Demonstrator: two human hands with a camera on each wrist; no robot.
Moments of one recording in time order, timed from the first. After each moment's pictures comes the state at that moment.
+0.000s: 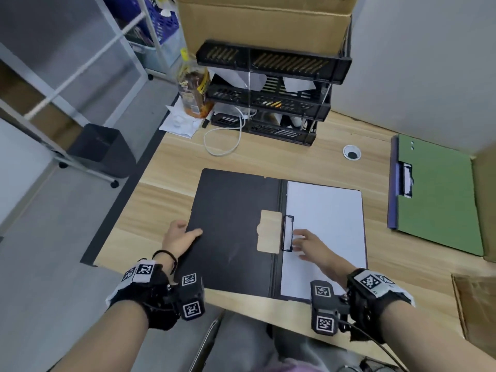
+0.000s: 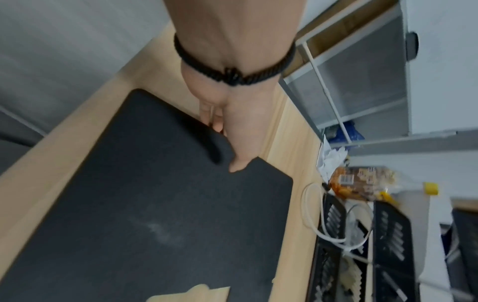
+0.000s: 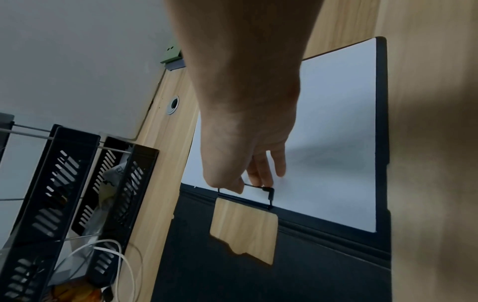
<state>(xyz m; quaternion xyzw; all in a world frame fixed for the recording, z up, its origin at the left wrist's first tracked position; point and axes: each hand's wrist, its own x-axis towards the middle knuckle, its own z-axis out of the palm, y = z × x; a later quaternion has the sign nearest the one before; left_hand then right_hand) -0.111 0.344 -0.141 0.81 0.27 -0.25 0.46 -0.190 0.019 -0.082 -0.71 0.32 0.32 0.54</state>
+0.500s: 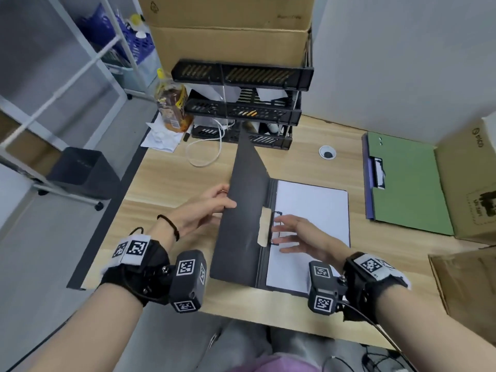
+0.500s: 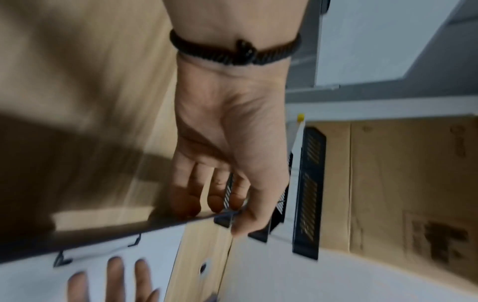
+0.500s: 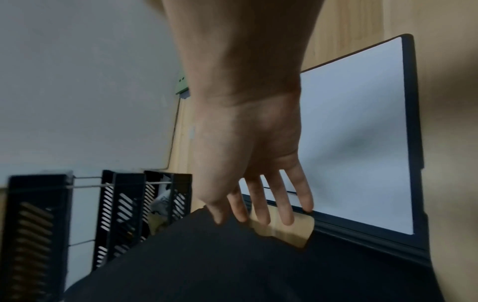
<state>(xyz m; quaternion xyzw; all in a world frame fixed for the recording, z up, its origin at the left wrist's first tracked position) -0.076 0.247 0.014 0.68 -0.04 -0.44 0.58 -0.181 0.011 -0.037 -0.61 0.29 0.28 0.68</state>
